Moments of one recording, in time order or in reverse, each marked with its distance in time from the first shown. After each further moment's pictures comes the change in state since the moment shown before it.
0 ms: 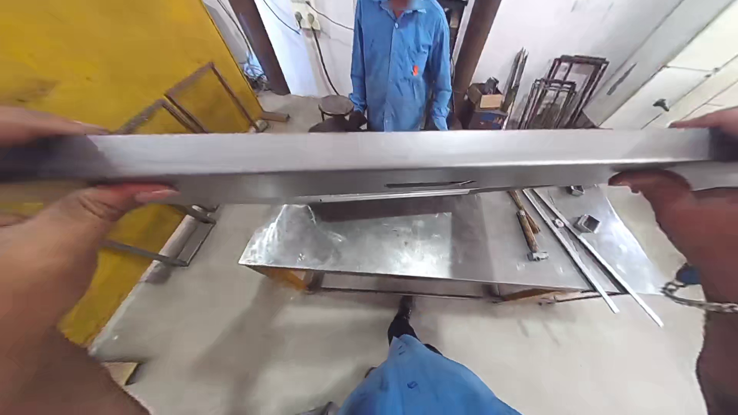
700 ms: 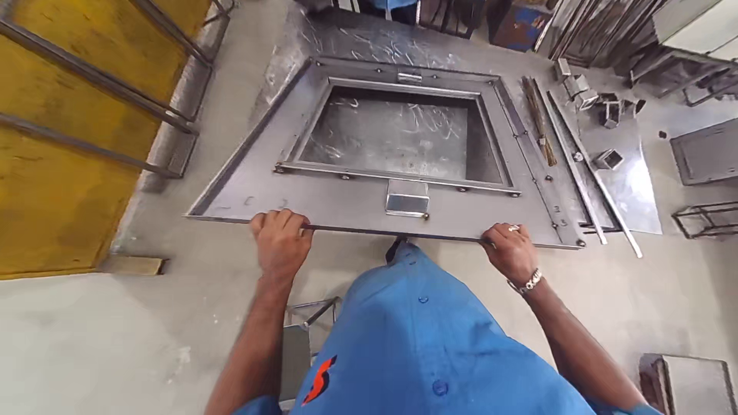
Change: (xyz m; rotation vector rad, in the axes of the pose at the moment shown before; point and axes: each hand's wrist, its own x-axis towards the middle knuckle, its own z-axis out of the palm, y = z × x) left_hand -0.253 -0.034 0.159 0.680 -0.306 -0.186; right_hand -0.295 -0.129 0.115 0.175 -0.690 0.117
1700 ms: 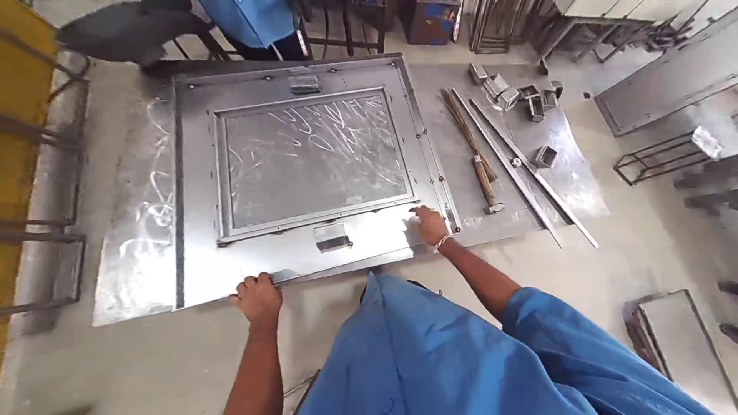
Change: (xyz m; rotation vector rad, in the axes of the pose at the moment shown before) left_hand 0.140 0.021 0.259 0.231 -0.620 -0.496; right_hand 0.190 0.212 0.146 0.269 -0.378 0.513
